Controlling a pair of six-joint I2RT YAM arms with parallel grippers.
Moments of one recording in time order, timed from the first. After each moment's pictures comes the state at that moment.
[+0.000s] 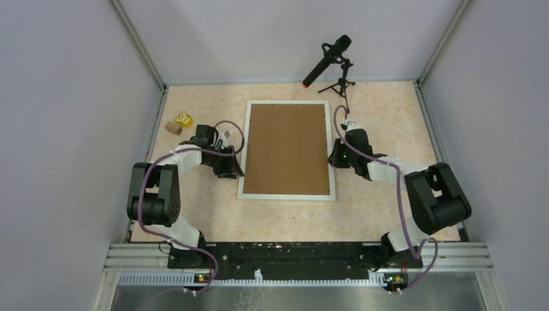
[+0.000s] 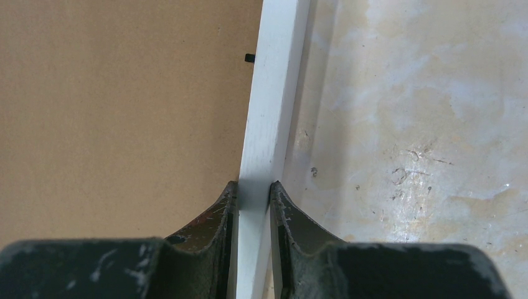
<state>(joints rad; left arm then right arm) -0.09 1.62 0.89 -0.45 0.48 -0.28 0.37 1.55 0.70 0.11 -0.07 0.37</state>
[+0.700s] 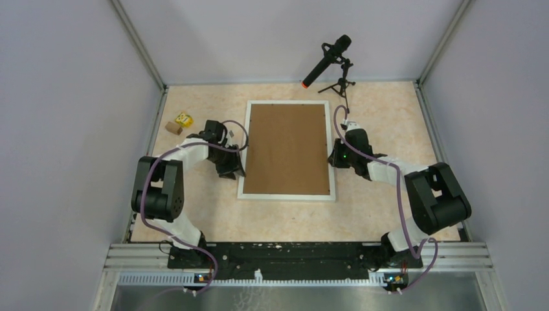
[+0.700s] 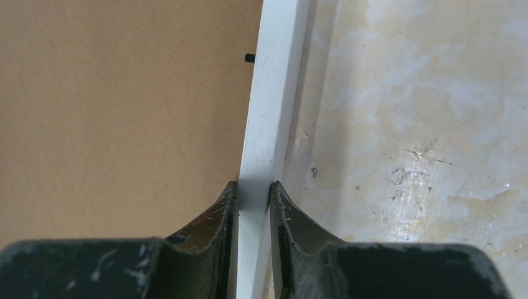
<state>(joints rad) -0.16 1.68 0.97 -0.55 0.35 -0.36 0.37 1.55 0.70 0.11 -0.07 0.37</state>
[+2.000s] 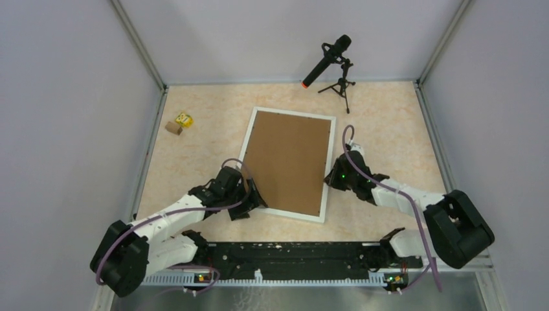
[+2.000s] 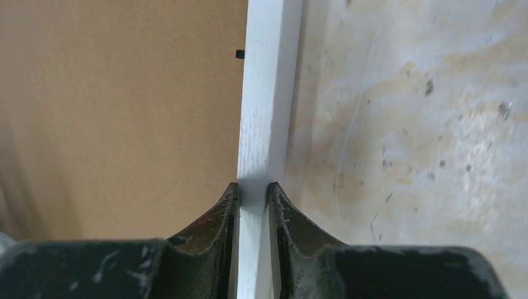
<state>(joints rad) -0.60 1.01 0.41 -0.40 0.21 -1.00 0.53 1.32 0.52 0.01 0.06 0.70</state>
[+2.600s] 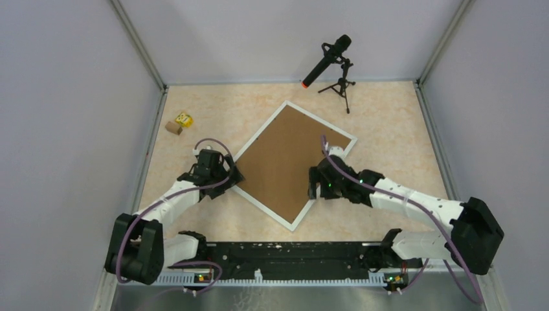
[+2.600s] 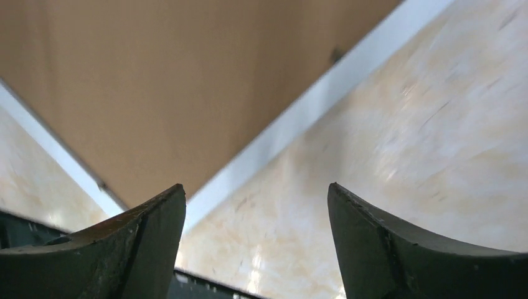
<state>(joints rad) -0.27 1.18 0.53 -0.29 0.02 -0.80 0.91 1.19 0.67 -0.47 0.21 0.75</state>
